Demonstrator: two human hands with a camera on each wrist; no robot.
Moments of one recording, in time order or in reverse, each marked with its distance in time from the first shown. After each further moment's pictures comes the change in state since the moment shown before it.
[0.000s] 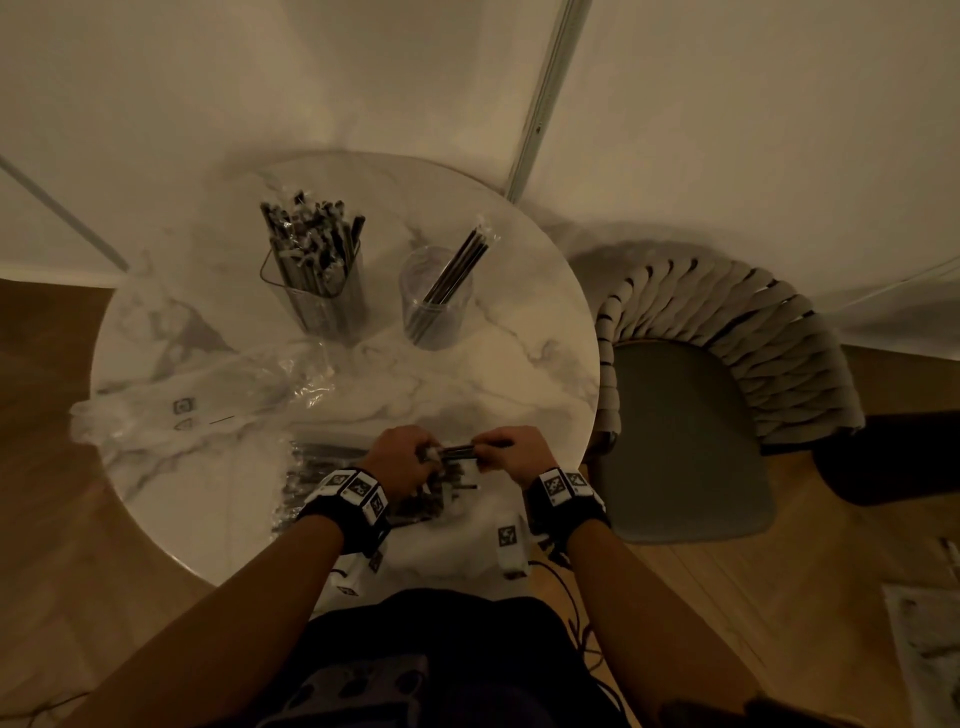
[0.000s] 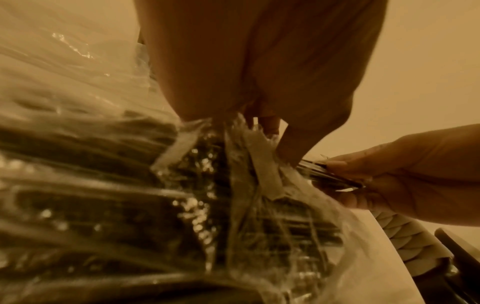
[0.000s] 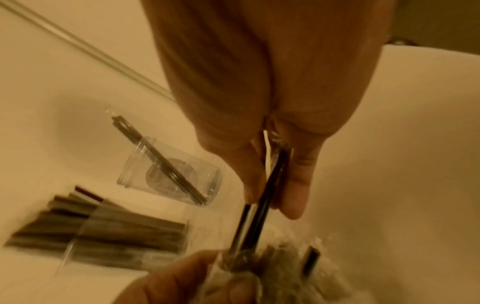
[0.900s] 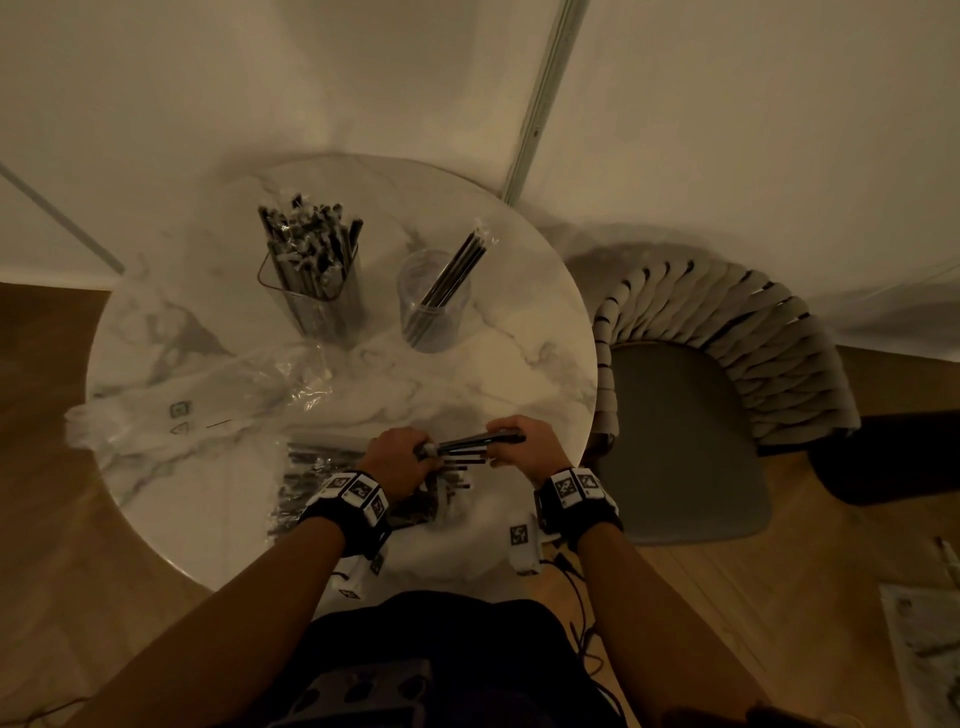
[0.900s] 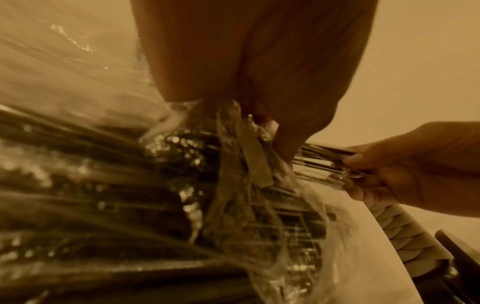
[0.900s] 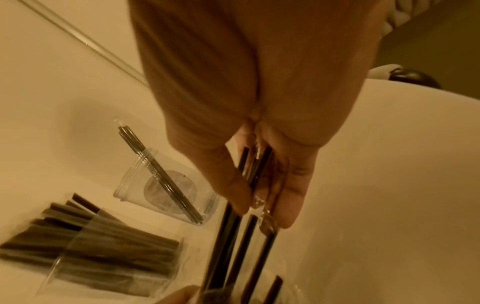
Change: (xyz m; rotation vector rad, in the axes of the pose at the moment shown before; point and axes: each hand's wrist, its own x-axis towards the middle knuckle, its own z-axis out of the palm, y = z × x) left_hand 0.007 -0.006 0.005 0.118 0.034 -0.017; right_hand -0.004 -0.010 -0.019 0.048 0.048 0.003
